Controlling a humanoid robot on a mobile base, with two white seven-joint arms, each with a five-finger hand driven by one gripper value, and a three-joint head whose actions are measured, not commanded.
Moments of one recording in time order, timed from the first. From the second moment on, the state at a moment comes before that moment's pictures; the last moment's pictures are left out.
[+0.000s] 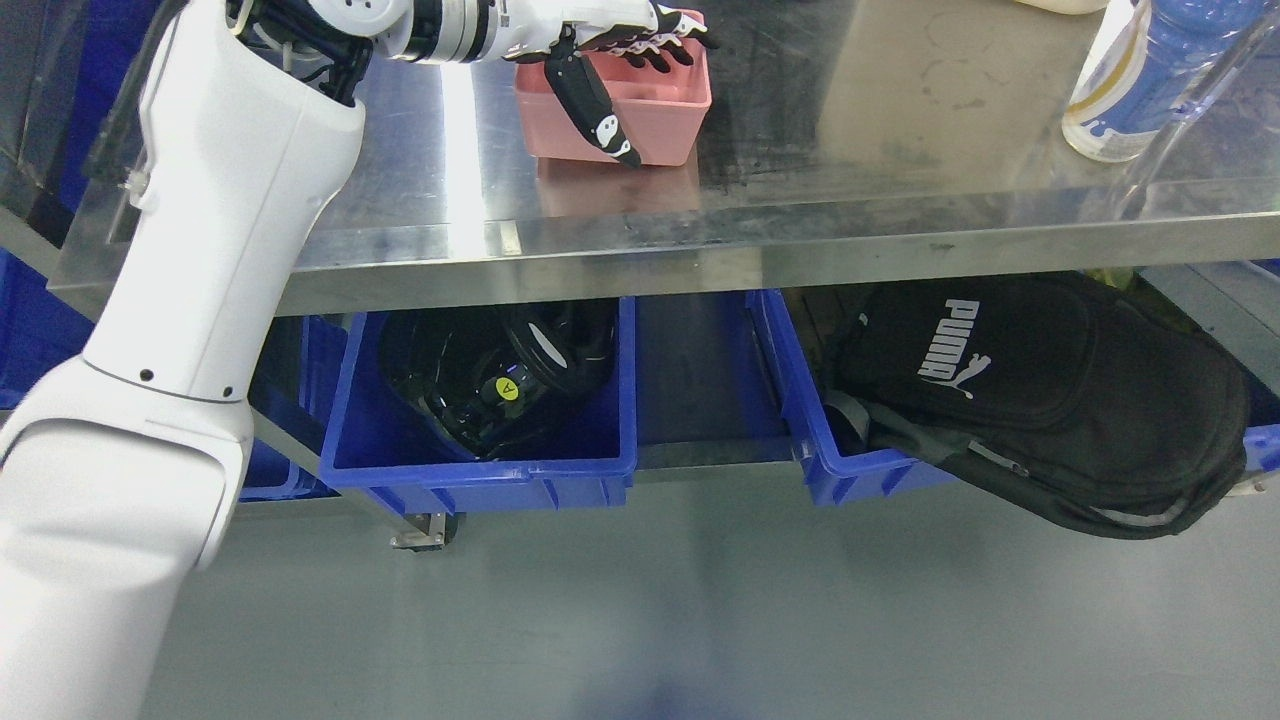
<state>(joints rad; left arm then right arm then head) -1.30 0.15 -0.57 -1.08 -0.34 0.18 -1.08 0.00 0.00 -0.05 0.00 0.00 -0.05 0.00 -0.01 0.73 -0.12</state>
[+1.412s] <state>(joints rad) -1.26 0.17 -0.50 -1.17 -0.34 0.25 -1.15 0.00 0.00 -0.05 0.00 0.00 -0.05 0.00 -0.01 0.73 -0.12</state>
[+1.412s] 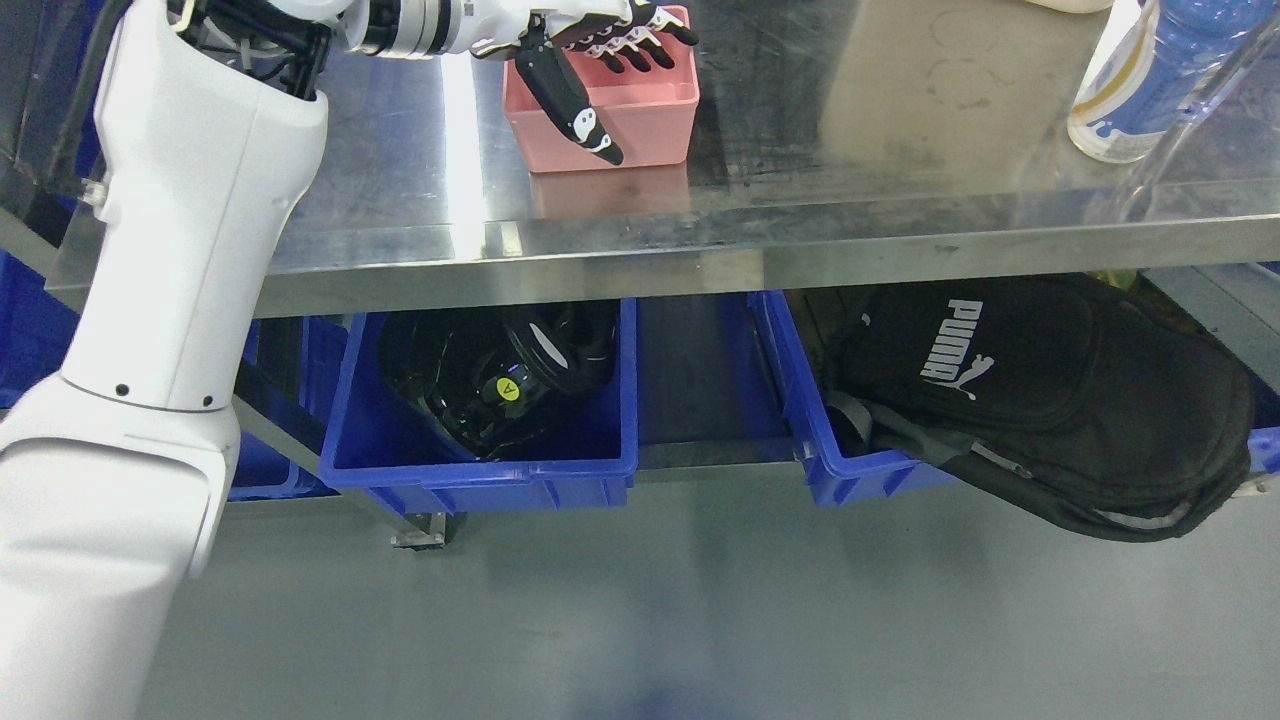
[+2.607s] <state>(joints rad) -1.30 0.24 -0.42 -1.28 -0.34 0.26 -1.25 0.00 0.00 -0.05 0.00 0.00 -0.05 0.00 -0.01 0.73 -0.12</state>
